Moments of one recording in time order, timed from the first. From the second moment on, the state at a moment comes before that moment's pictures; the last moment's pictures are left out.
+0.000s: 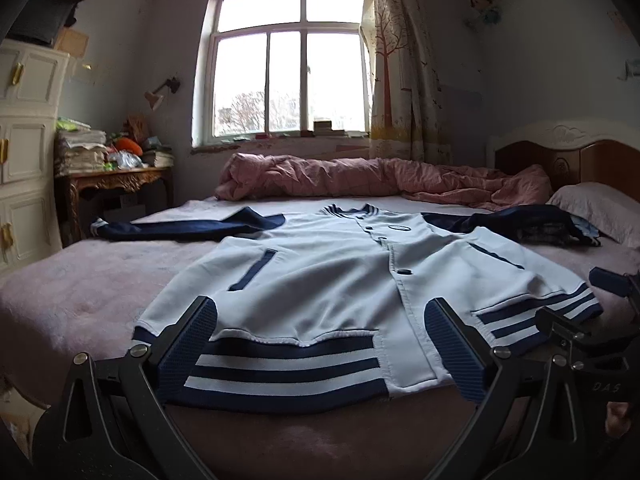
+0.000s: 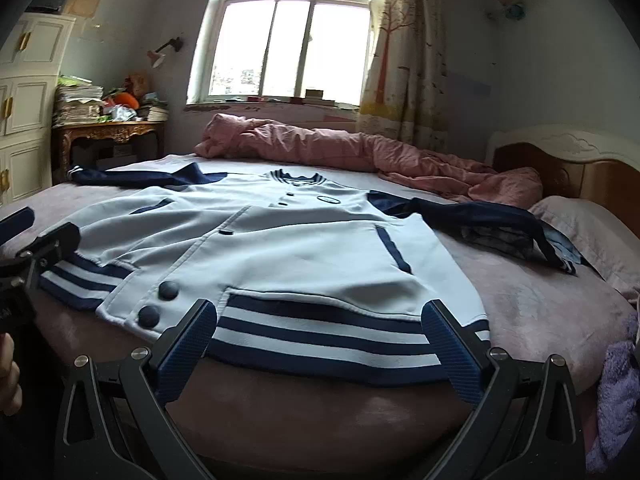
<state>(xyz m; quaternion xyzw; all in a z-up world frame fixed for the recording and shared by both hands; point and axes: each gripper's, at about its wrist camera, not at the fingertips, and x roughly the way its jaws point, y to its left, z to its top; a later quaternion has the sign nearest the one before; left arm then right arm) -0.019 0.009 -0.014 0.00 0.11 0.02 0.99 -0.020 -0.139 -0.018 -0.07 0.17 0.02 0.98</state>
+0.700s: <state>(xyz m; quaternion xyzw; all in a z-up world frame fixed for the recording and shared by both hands) 0.004 -0.015 -0.066 0.11 0.23 0.03 0.97 0.010 -0.141 -0.049 -0.14 0.28 0.02 0.95</state>
